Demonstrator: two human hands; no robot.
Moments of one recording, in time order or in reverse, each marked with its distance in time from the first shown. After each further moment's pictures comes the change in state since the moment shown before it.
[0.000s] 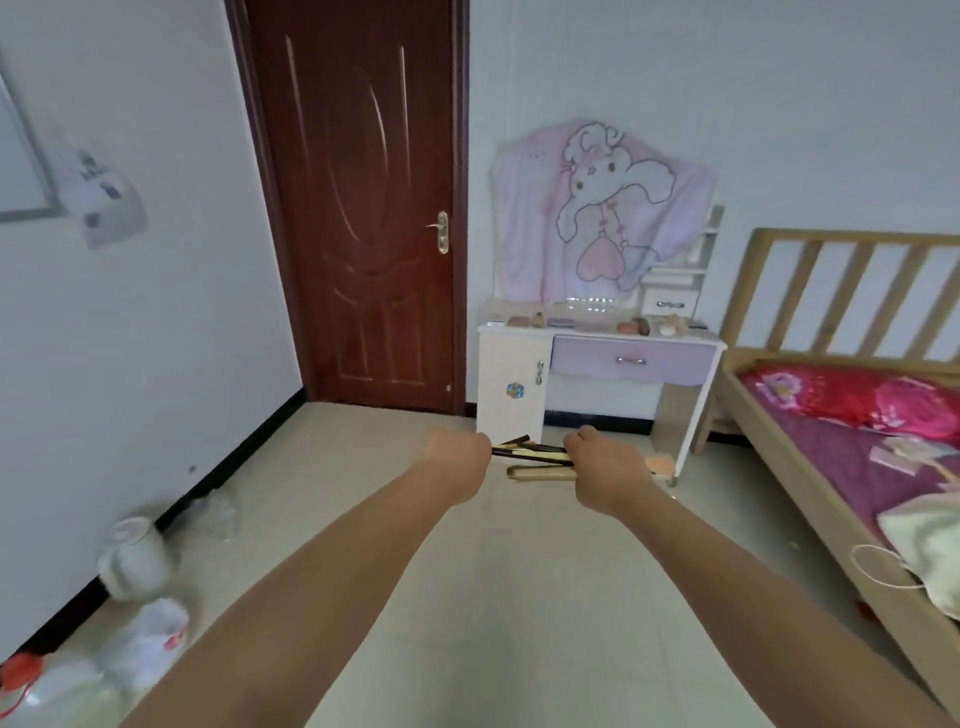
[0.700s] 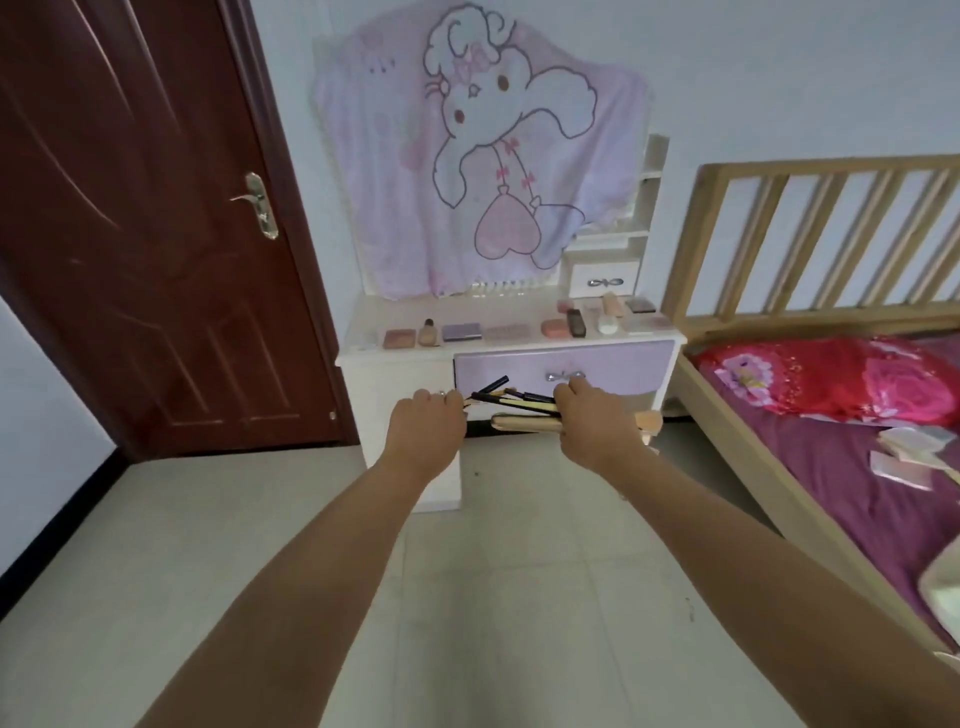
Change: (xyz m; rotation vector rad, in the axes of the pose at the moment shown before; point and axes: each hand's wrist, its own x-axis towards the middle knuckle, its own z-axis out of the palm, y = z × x) left_hand 0.597 0.055 0.054 0.004 0.253 0.128; right_hand 0.466 0.309 0.096 0.039 0.049 0.227
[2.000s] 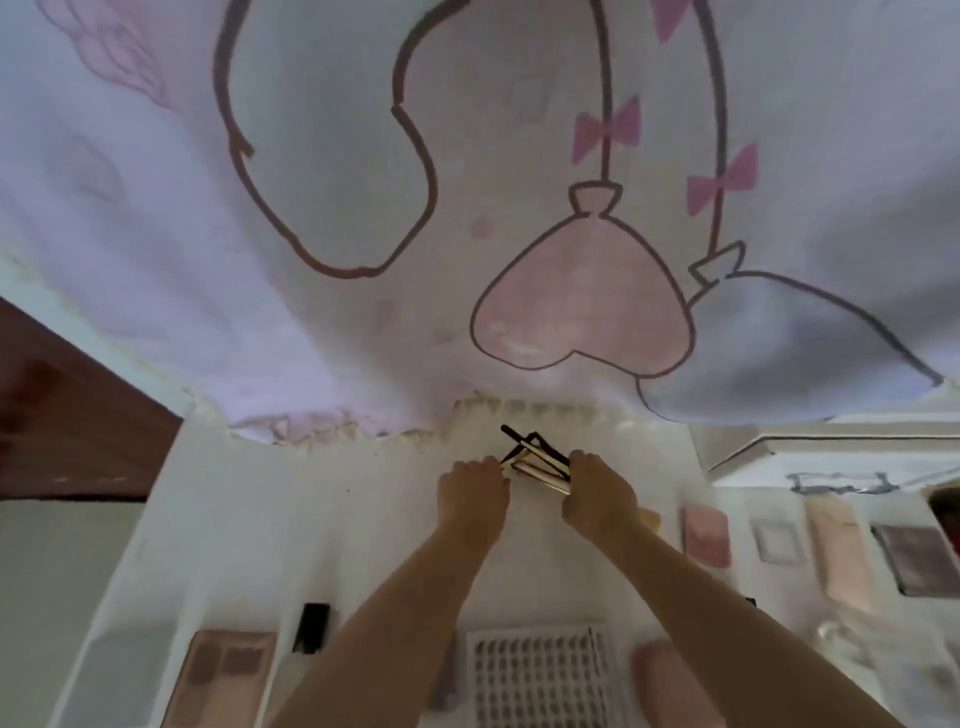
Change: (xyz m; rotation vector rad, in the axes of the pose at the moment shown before) left_hand 0.741 -0.032 0.401 -0.327 -0.539 -0.171; right_hand 0.788 0.172 0.320 0.279 -0.540 0.184
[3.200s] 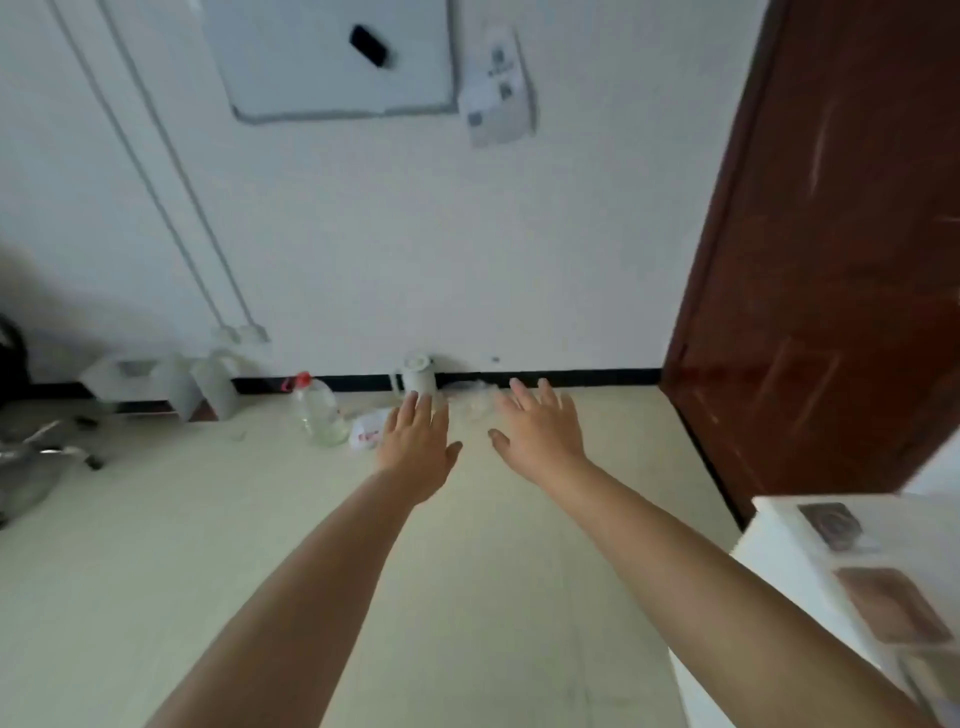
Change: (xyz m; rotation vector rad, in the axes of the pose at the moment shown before) left_hand -0.731 -0.159 0.027 -0.057 0.245 -1.532; right_hand -0.564 -0.355 0.146 -0.382 0.080 -1.850
